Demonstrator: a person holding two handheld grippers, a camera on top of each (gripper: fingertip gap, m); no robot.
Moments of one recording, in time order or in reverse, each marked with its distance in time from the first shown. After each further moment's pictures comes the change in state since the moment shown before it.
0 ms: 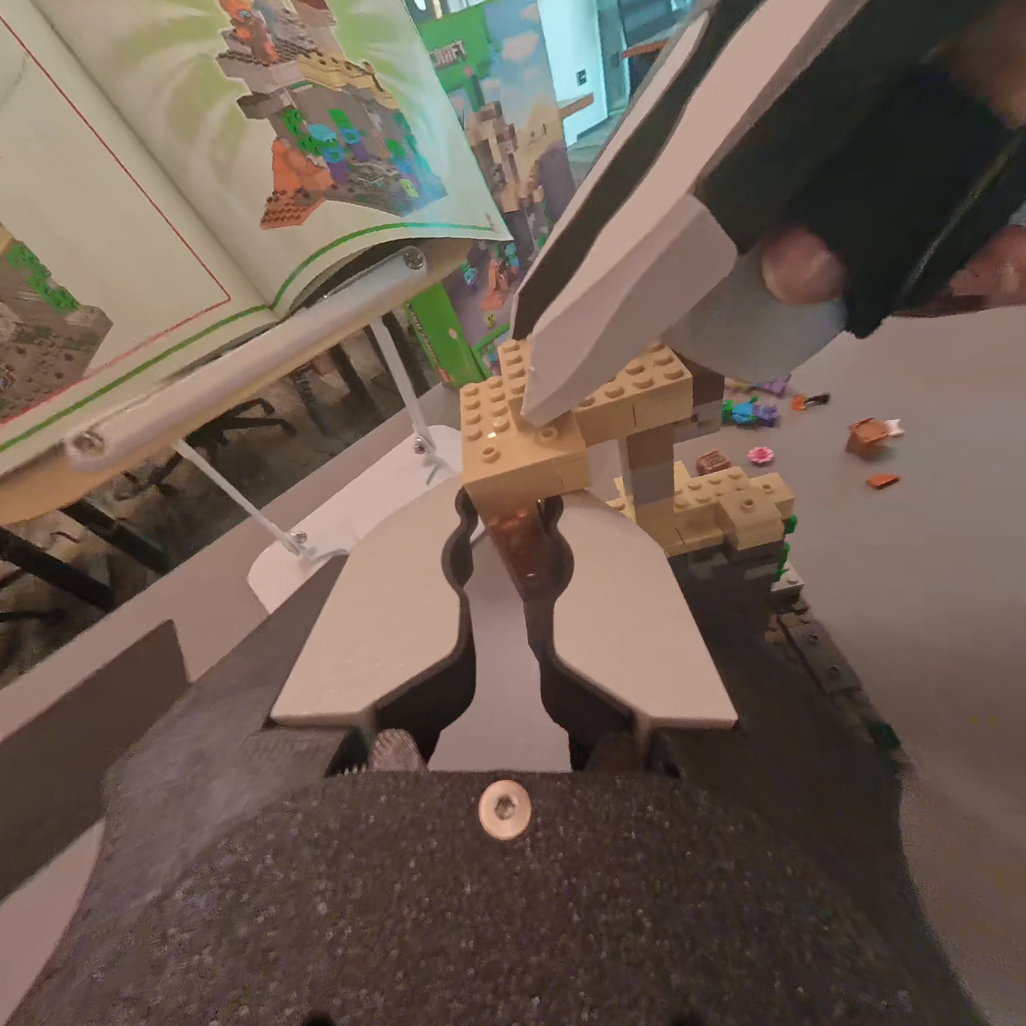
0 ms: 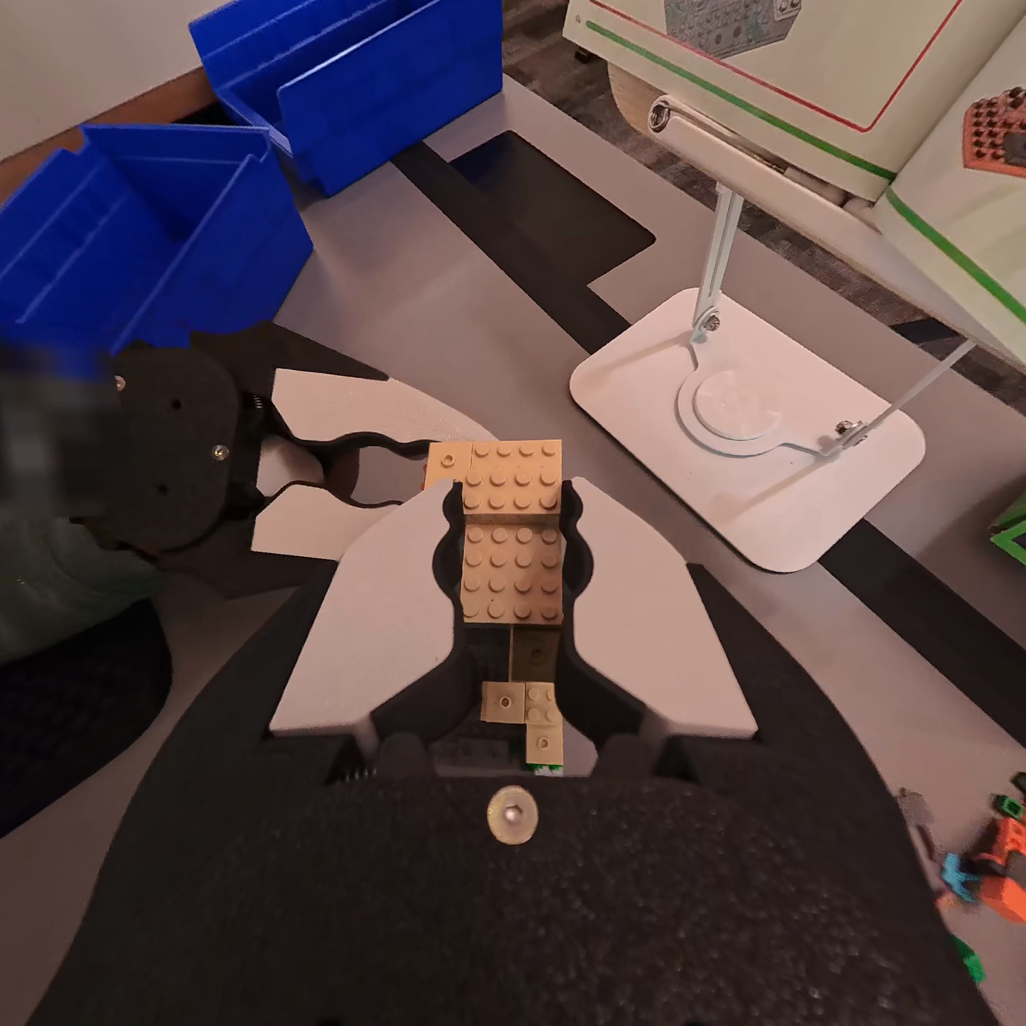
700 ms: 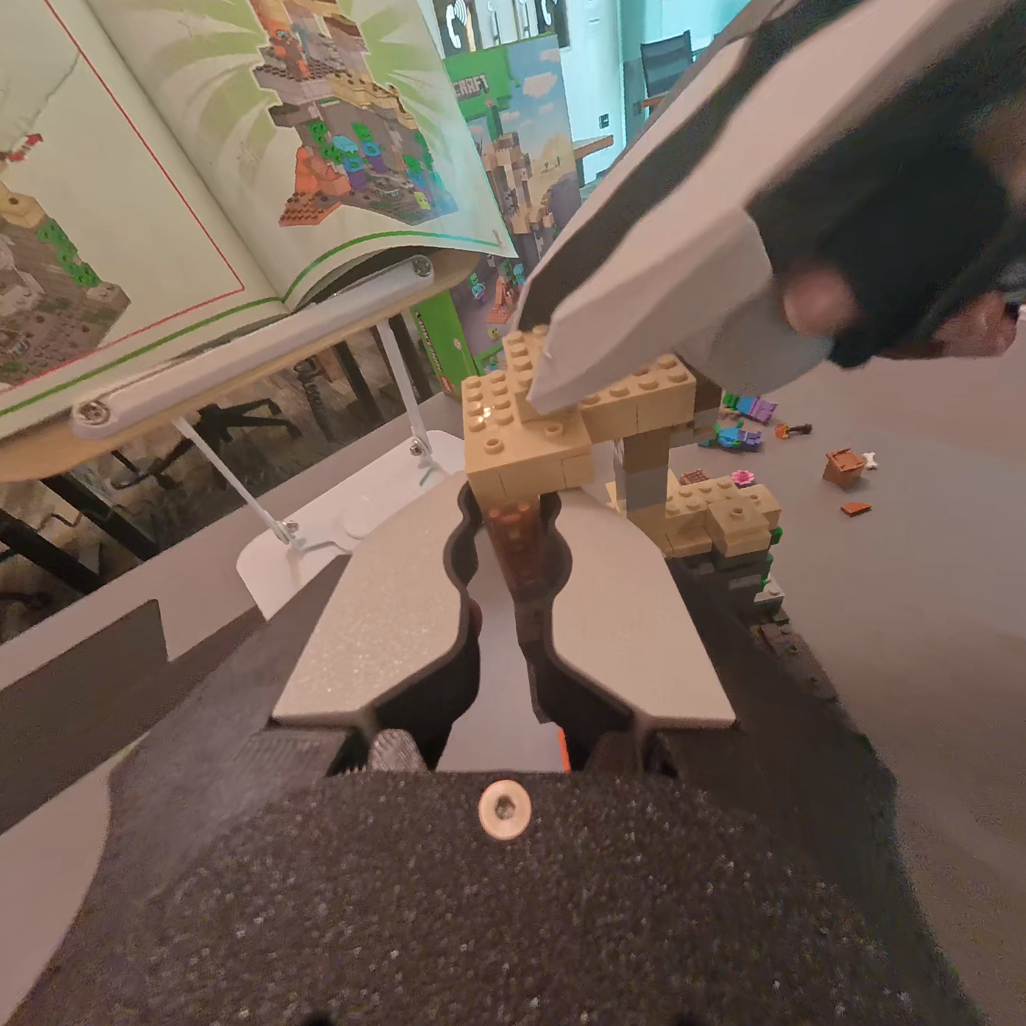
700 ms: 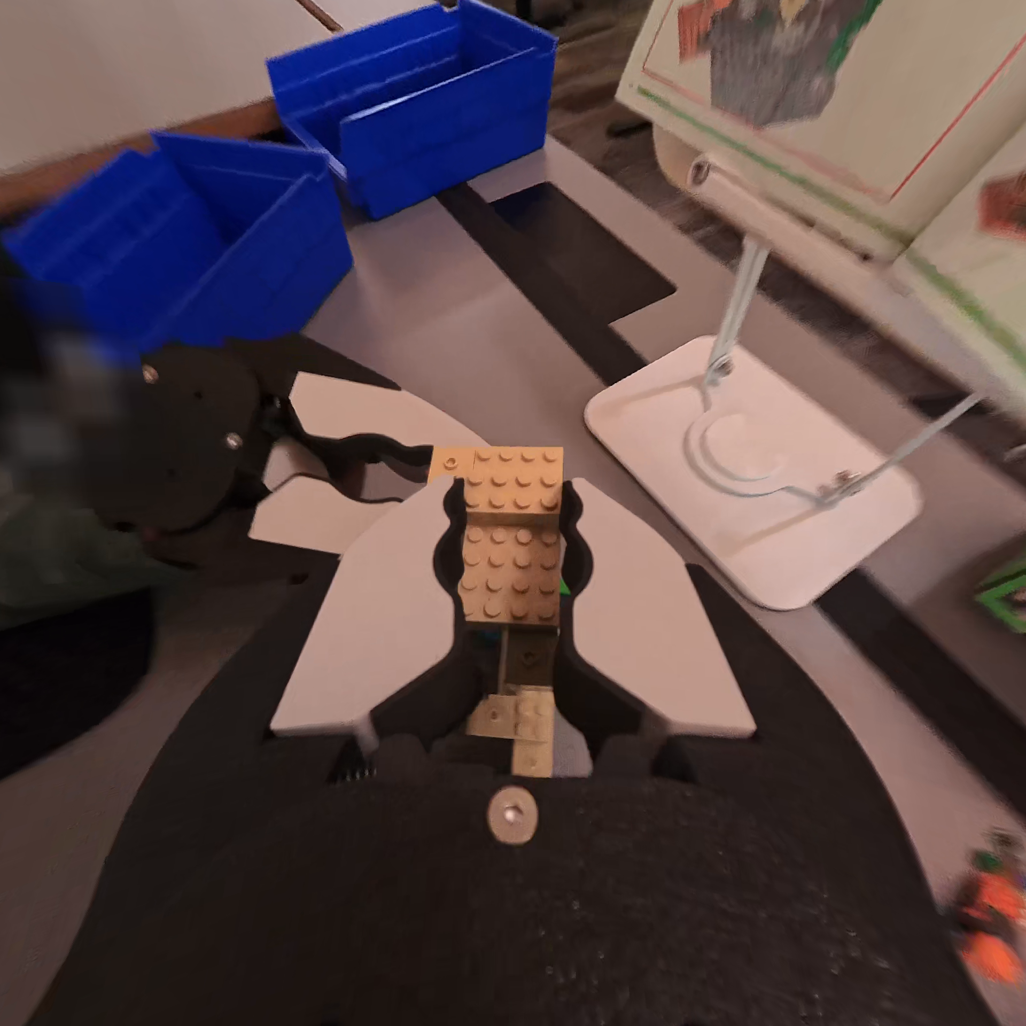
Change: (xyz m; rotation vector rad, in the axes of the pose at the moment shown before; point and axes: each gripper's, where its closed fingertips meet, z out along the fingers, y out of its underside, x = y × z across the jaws) left arm 0.007 -0.001 -0.010 0.042 -0.036 -0.063; right arm -0.011 -0.002 -0.008 0.101 0.011 -0.155
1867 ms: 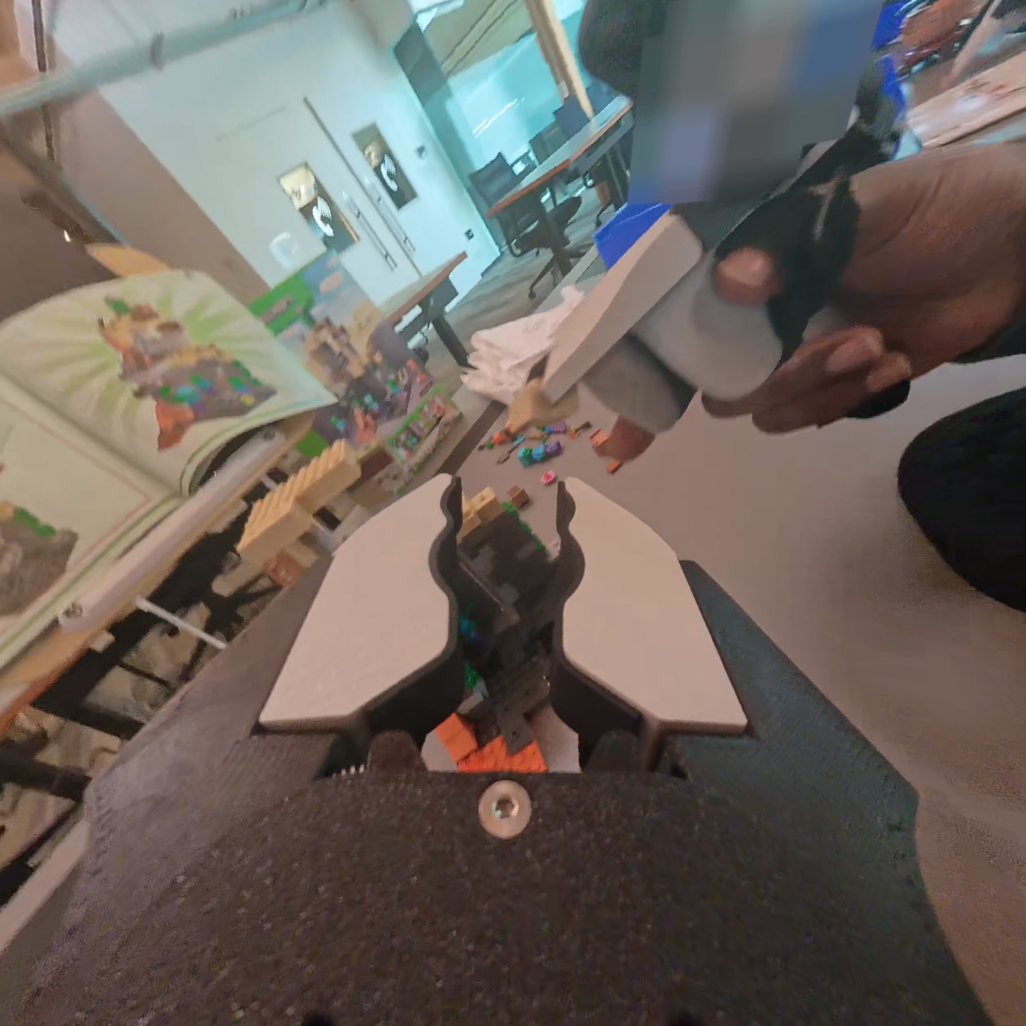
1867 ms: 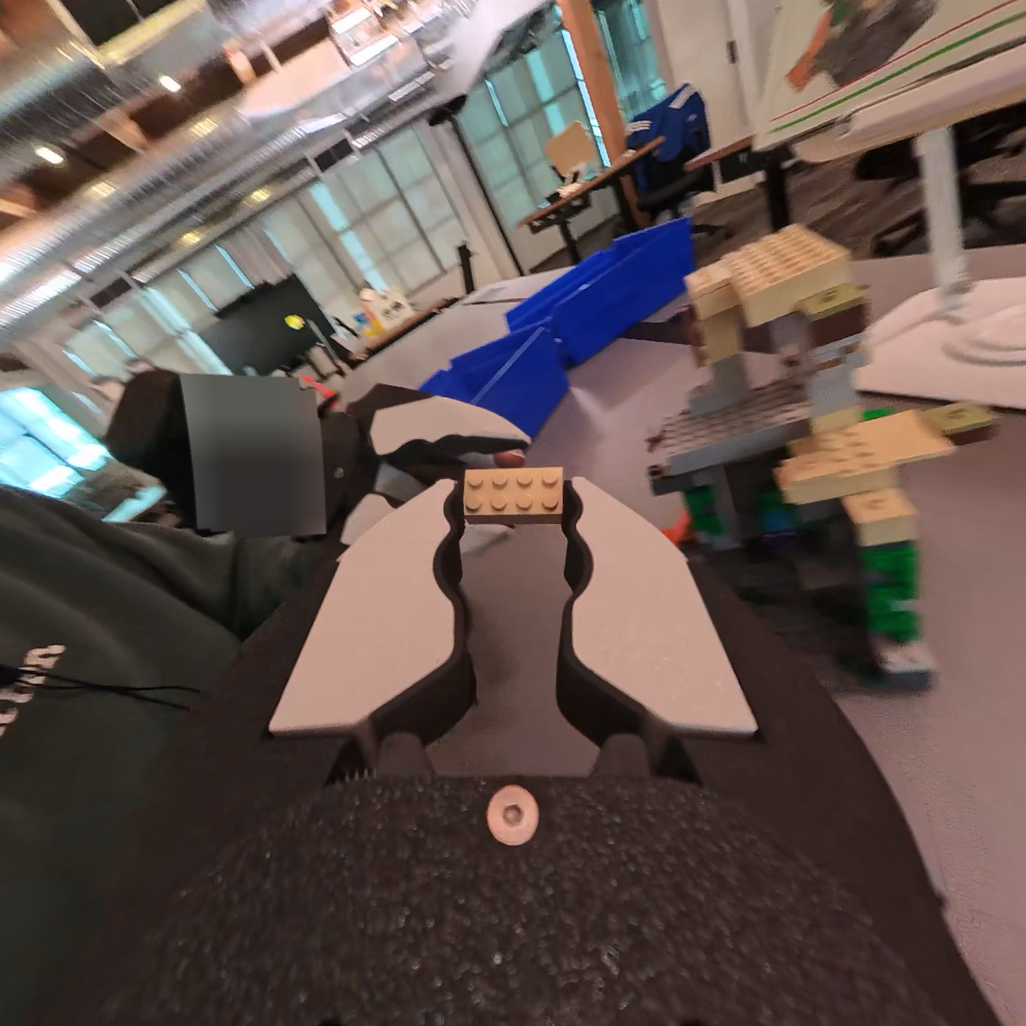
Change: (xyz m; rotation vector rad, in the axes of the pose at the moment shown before) left arm 0.125 -0.021 -0.100 0.172 0.194 0.355; right arm -0.115 0.065 -0.099 0.440 -0.327 0.447
